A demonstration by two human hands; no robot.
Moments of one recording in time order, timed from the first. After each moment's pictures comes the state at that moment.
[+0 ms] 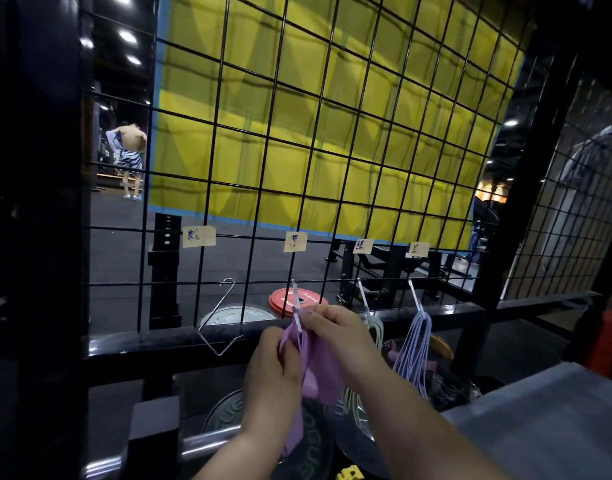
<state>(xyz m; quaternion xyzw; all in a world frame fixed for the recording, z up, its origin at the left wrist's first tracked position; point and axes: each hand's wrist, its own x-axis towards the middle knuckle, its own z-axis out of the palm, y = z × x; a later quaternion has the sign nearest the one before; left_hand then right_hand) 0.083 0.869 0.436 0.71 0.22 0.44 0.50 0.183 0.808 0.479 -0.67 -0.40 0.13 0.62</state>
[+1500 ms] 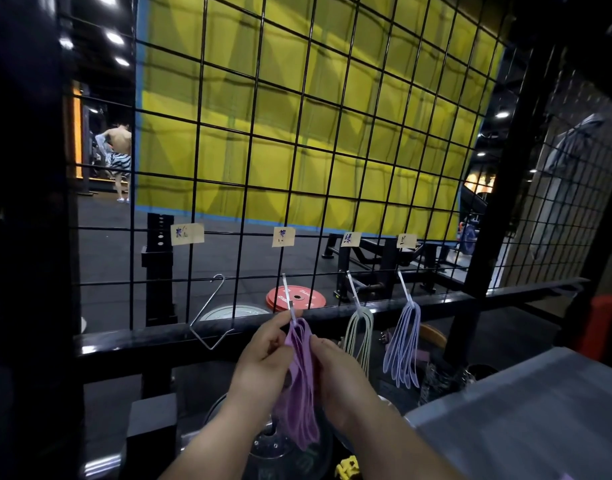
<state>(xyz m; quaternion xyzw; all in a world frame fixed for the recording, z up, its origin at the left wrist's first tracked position) 0.073 0.875 0.445 0.65 0.11 0.33 0.67 0.163 0.786 0.434 -0.60 -0.21 0.29 0.71</state>
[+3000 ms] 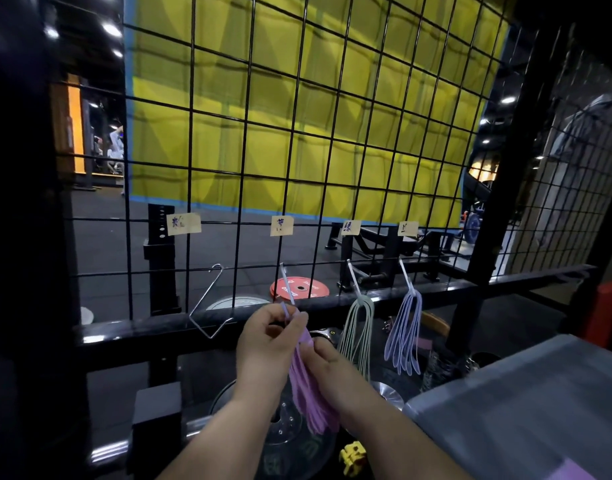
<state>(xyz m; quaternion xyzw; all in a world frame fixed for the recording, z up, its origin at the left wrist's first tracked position) 0.087 0.867 0.447 0.61 0.16 0.43 0.65 0.159 0.774 0.424 -0.73 -0.33 0.22 0.56</state>
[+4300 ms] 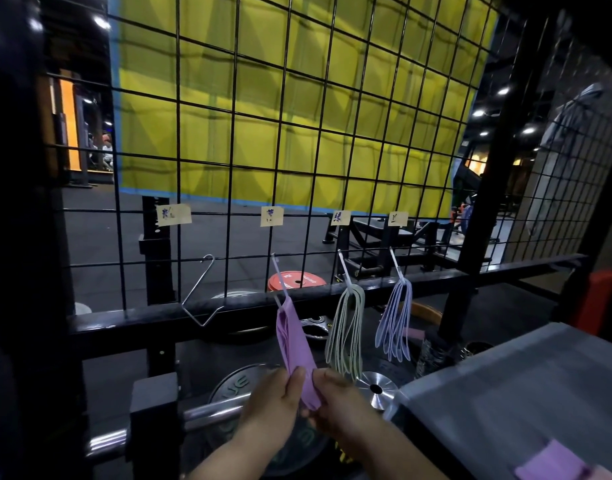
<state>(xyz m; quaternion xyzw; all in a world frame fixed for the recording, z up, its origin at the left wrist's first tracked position) 0.080 0.849 0.377 0.86 0.21 0.22 0.41 0.157 0.745 0.379 -0.68 -0.21 0.32 0.62</state>
